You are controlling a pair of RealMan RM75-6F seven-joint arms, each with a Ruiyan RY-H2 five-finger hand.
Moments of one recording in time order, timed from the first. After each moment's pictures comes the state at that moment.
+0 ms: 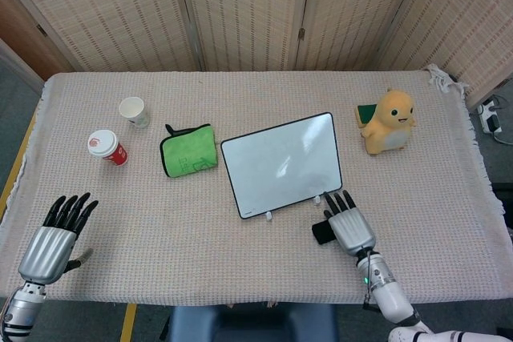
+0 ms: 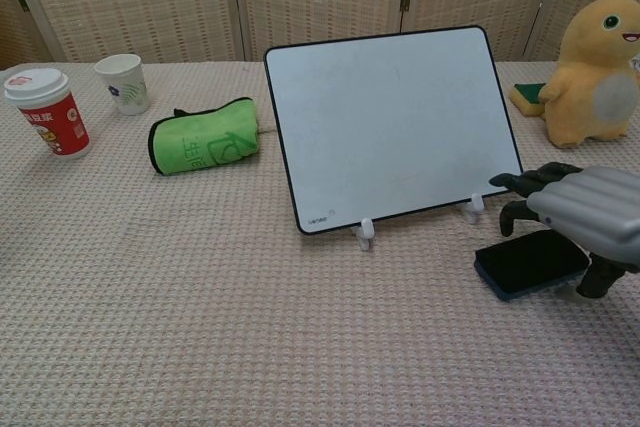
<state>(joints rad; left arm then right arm) -0.17 -1.19 0.02 -1.52 1.64 1.46 0.19 0.45 -1.50 0.05 -1.70 -1.06 1.08 -0.96</state>
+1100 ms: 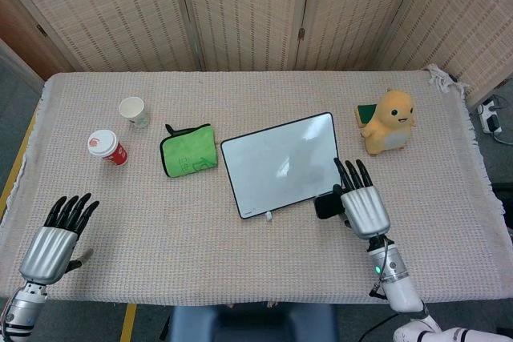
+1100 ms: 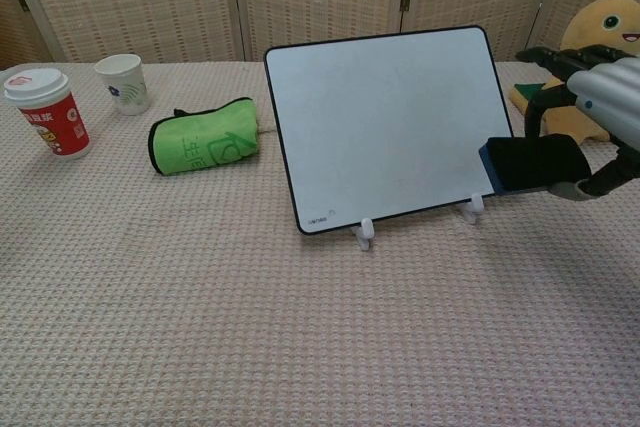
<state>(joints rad) -0.17 -1.19 0.02 -1.52 1.64 1.46 0.20 0.44 -1.50 0.10 -1.61 -1.34 1.34 -0.65</state>
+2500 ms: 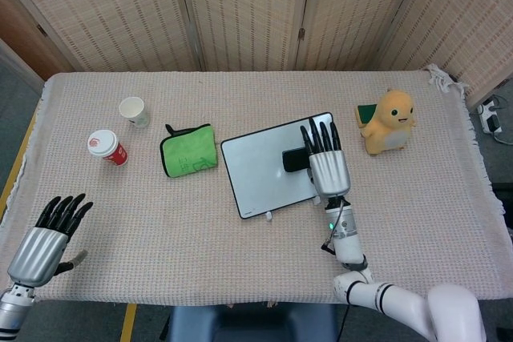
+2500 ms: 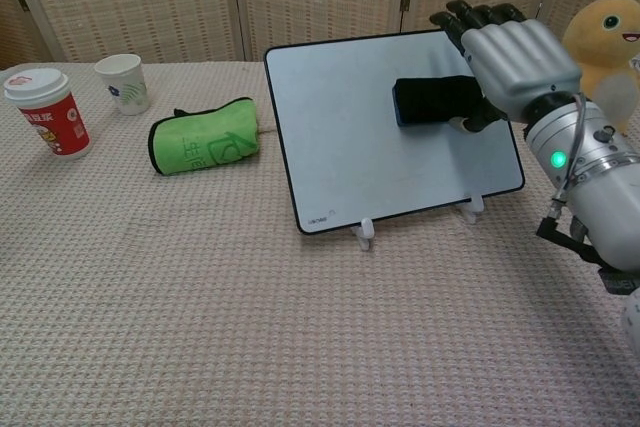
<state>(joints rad) -0.17 -1.14 0.04 -1.49 1.69 1.48 0.08 0.67 -1.93 0.32 -1.01 -1.29 1.32 -0.57</state>
